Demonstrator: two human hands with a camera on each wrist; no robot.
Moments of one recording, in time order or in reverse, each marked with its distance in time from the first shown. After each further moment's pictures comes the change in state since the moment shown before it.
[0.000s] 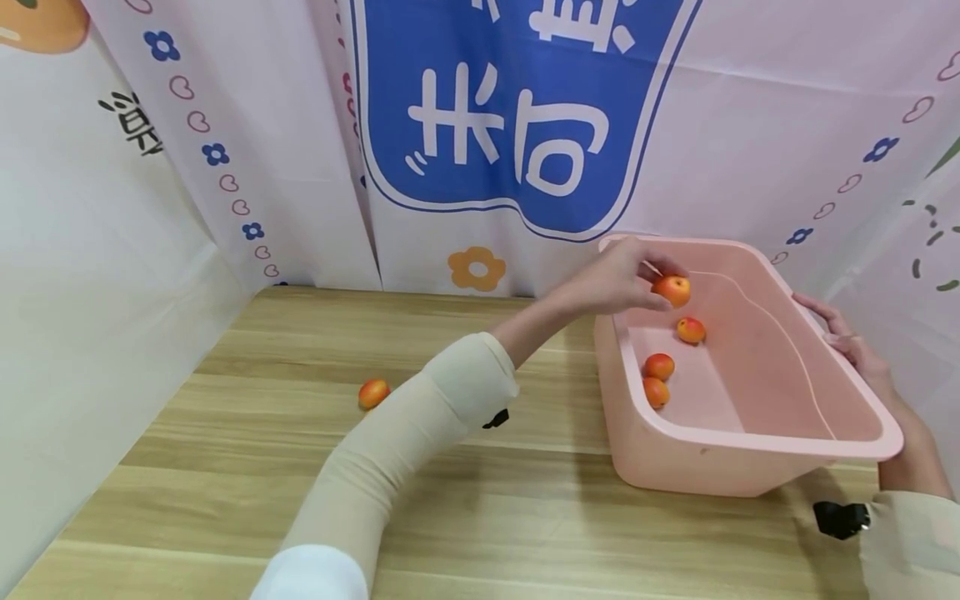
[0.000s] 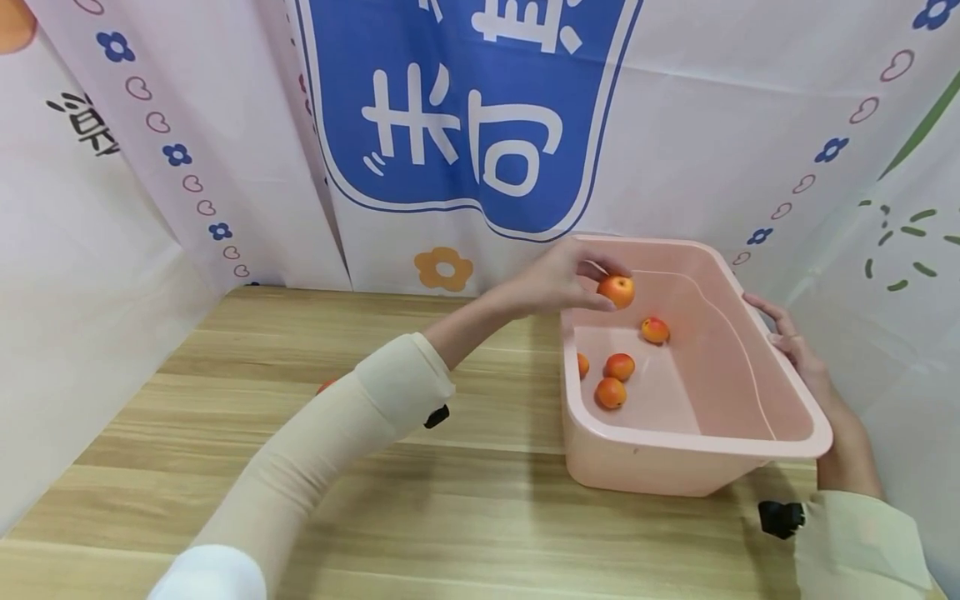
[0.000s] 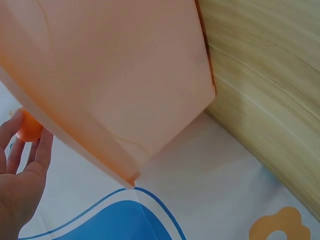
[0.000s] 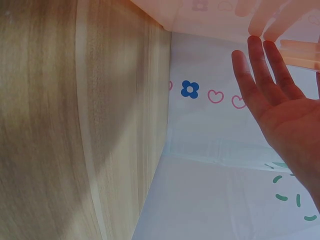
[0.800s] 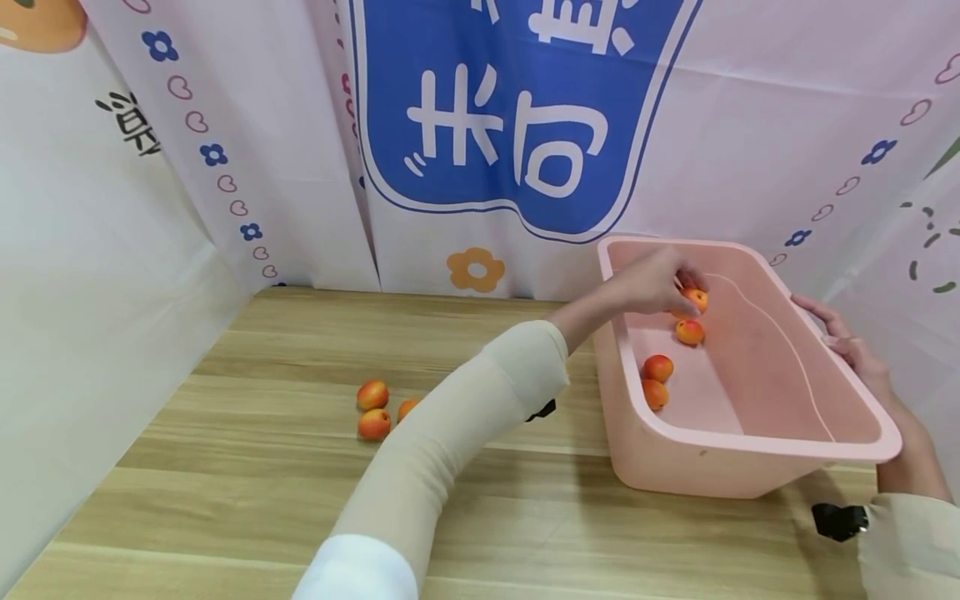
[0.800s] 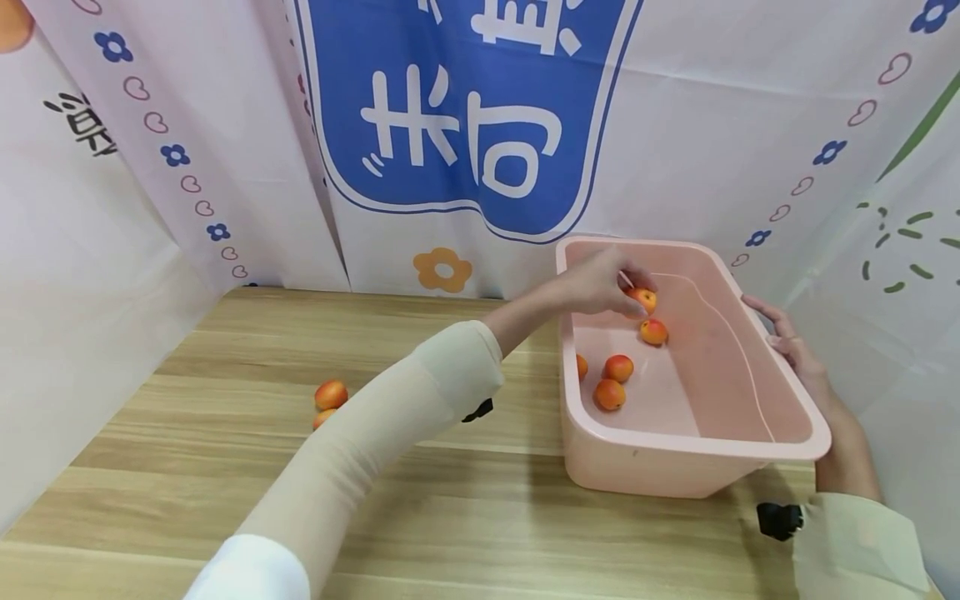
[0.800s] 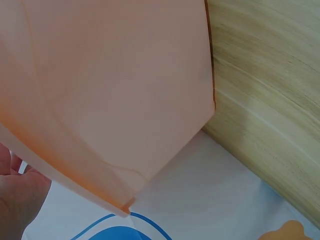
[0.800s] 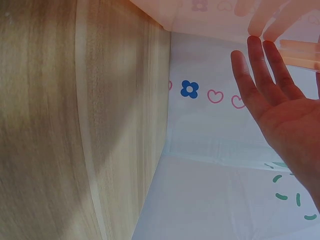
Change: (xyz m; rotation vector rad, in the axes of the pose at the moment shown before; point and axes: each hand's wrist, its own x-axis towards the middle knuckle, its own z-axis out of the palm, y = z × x) left_hand 0.040 0.002 0.026 0.132 -0.036 -0.083; right_hand 0.001 0.000 -0.004 0.087 -0.053 -0.007
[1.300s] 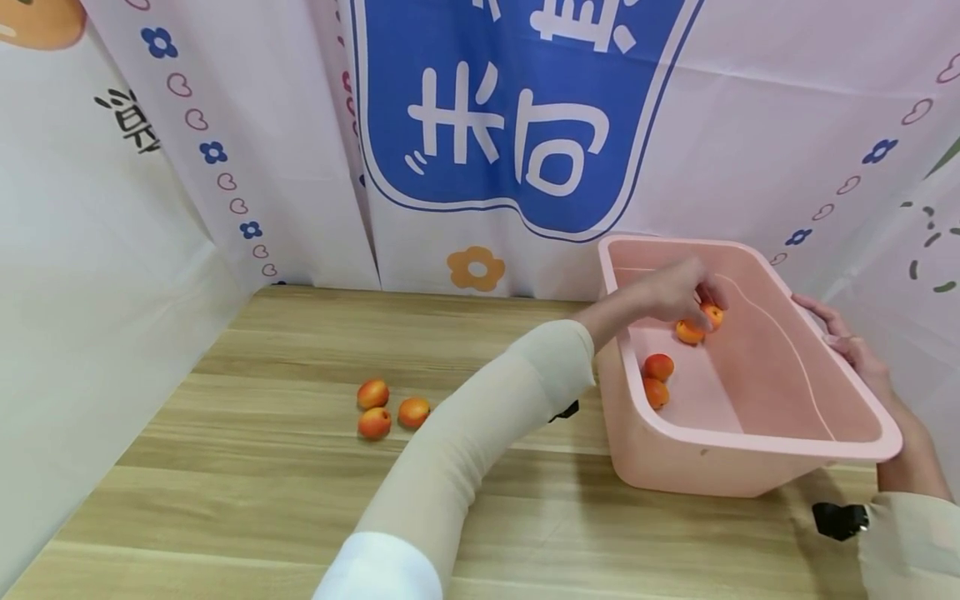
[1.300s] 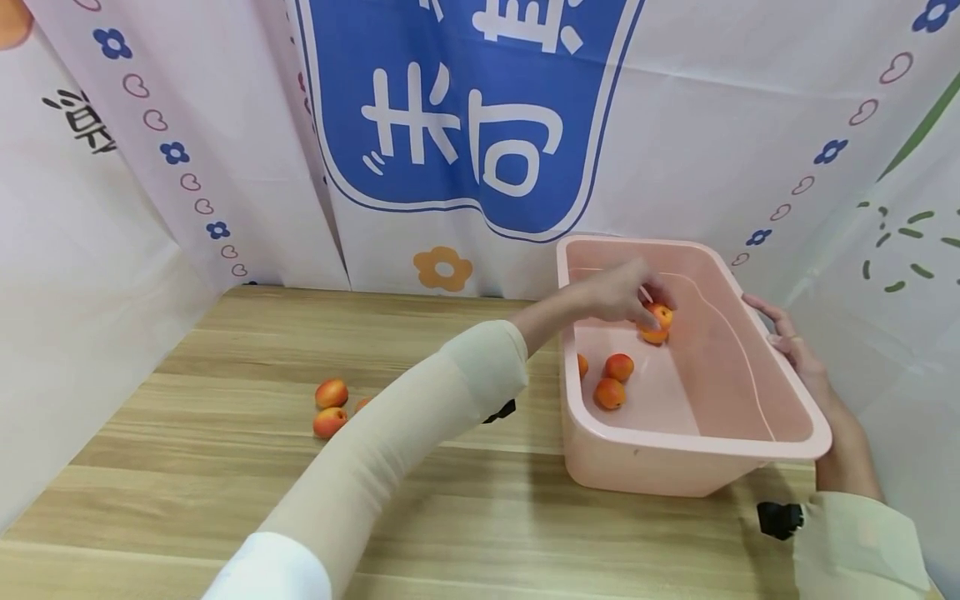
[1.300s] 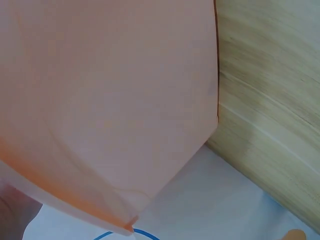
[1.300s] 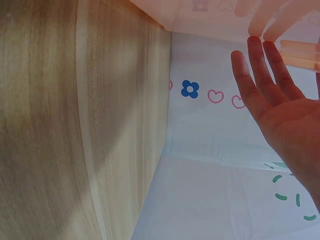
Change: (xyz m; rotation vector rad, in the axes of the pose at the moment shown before) left_hand 0.017 0.006 0.016 0.076 -0.126 0.043; right_hand -0.001 0.000 0.008 -0.084 0.061 0.003
